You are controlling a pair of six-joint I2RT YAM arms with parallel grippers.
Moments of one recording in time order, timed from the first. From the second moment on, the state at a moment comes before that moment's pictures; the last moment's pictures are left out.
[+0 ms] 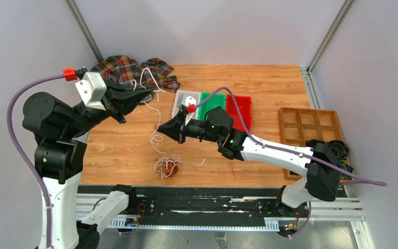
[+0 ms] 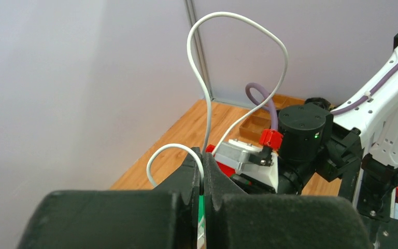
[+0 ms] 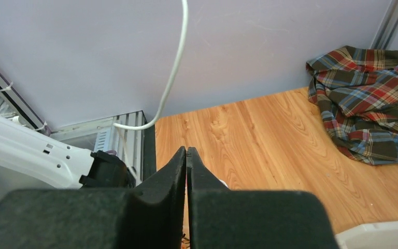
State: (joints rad) left arm -0.17 0.88 1.60 -0.46 0.83 0.03; right arm 1.08 1.50 1.12 0.51 -0.32 0.15
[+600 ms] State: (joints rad) left arm -0.17 0.89 1.58 -0.41 0.83 -0.01; right arm 1.10 1.45 1.09 0.55 -0.44 0.09
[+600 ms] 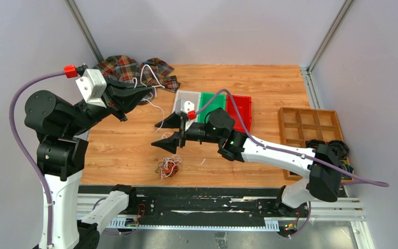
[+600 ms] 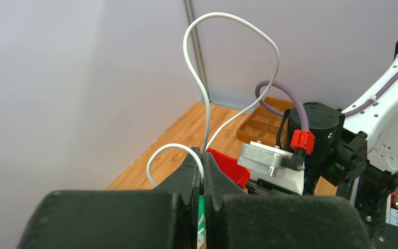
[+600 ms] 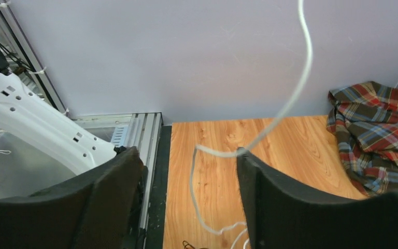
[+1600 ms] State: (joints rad) left arm -0.28 0.88 1.34 -0.83 0.82 0.25; right arm 0.59 1.11 0.96 0.43 -0.17 0.31
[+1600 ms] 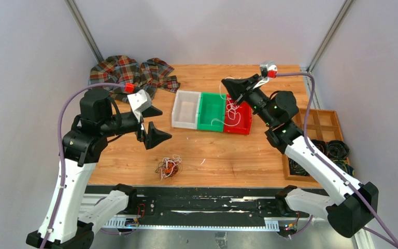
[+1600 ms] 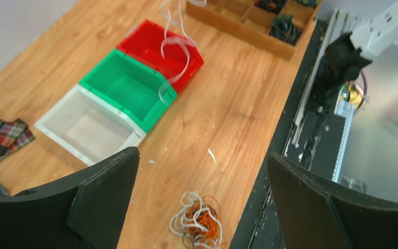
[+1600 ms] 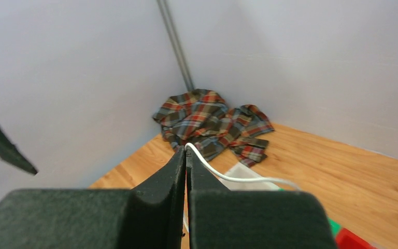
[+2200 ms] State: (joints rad) left arm -0.29 0.80 1.24 -0.98 0.50 0.42; right arm 0.41 1.12 1.05 0.27 -0.18 0.22
